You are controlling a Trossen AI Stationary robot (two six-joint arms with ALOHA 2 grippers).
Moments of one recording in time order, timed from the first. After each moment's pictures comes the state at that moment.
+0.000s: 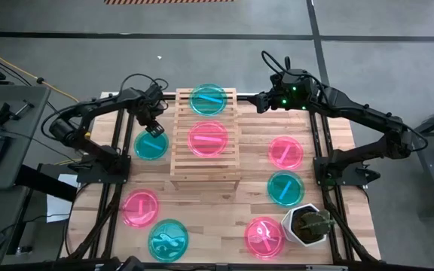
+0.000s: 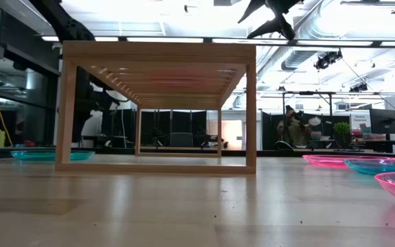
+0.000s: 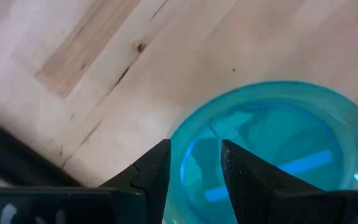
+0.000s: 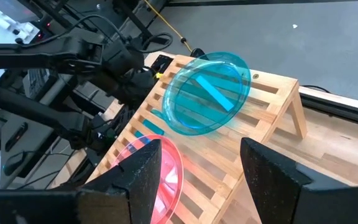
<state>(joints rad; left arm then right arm) 0.92 1.48 0.84 -0.87 -0.05 0.19 -0.41 1.23 1.30 -0.54 0.02 0.67</state>
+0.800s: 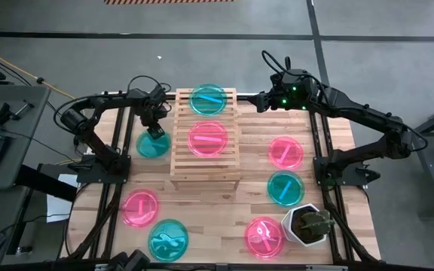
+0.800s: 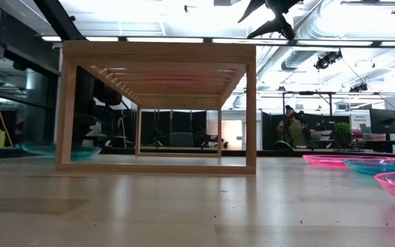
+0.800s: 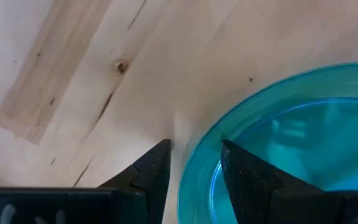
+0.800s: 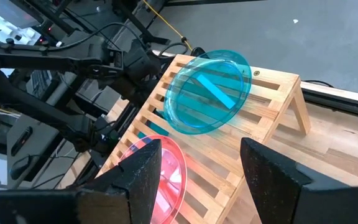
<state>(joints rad) 0.94 1.63 0.84 -0.80 -0.03 0.35 -0.41 1.23 1.30 -0.54 0.01 0.71</state>
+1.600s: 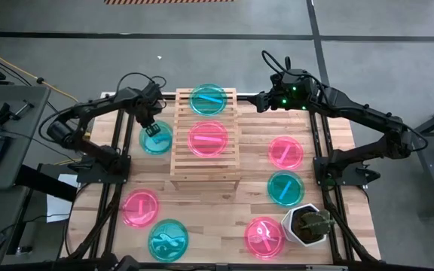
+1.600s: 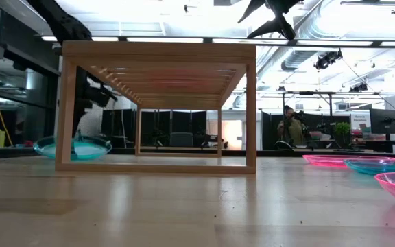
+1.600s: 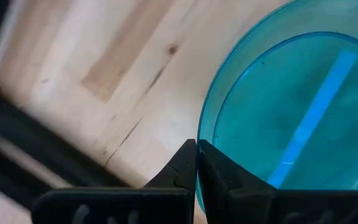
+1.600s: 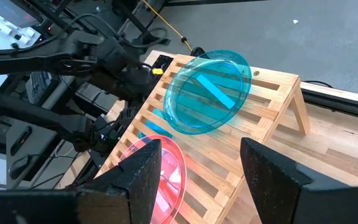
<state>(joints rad) 0.94 1.42 0.84 -0.88 -0.13 0.30 -0.41 1.23 1.30 -0.54 0.01 0.71</state>
